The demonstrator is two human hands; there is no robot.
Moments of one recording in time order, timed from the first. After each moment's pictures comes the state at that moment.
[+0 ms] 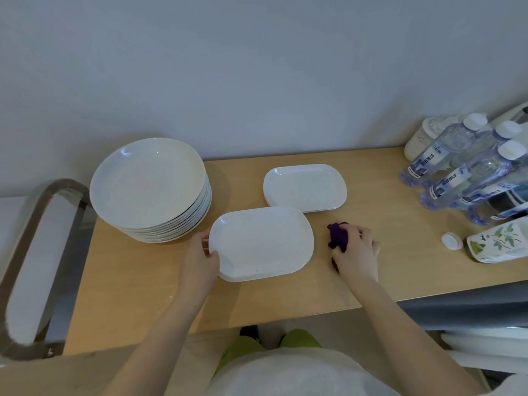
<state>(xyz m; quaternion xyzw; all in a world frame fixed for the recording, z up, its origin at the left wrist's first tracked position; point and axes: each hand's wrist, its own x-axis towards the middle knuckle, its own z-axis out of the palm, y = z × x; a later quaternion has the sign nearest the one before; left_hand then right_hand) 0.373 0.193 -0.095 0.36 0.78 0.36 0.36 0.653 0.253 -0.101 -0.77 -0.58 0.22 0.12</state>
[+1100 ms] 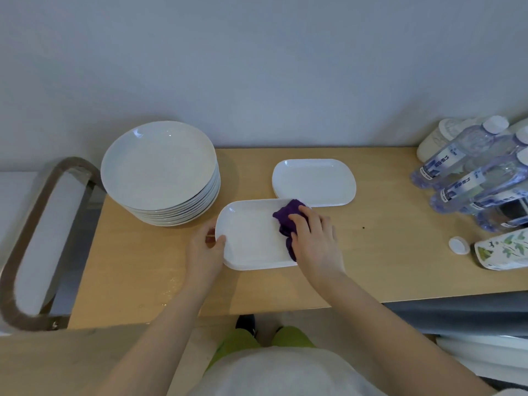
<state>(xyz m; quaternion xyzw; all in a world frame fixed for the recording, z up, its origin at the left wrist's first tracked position) 0.376 0.183 -0.101 0.36 0.73 0.47 0.36 0.576 0.233 -0.075 -0.57 -0.81 0.03 0.09</state>
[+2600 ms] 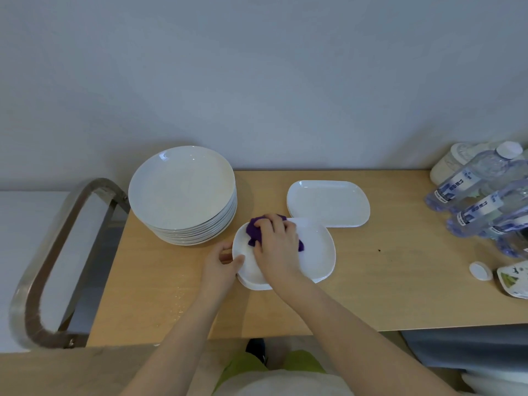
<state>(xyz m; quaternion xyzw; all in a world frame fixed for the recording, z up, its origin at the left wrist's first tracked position) 0.364 0.188 -0.098 0.28 0.72 0.45 0.46 0.475 0.249 -0.071 -0.57 -0.80 0.15 0.07</state>
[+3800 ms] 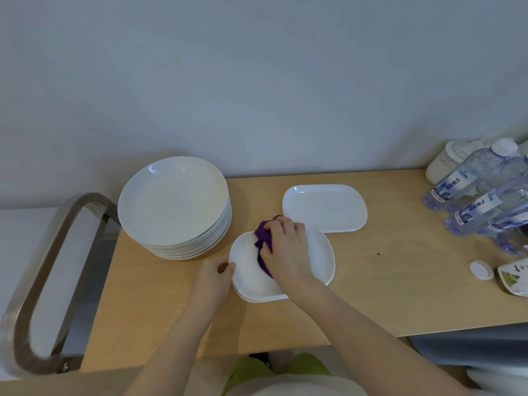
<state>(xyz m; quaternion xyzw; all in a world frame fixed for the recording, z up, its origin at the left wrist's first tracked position) 0.352 0.195 -0.086 0.42 0.74 0.33 0.40 0.495 0.267 -0.071 -0.58 -0.79 0.15 0.13</state>
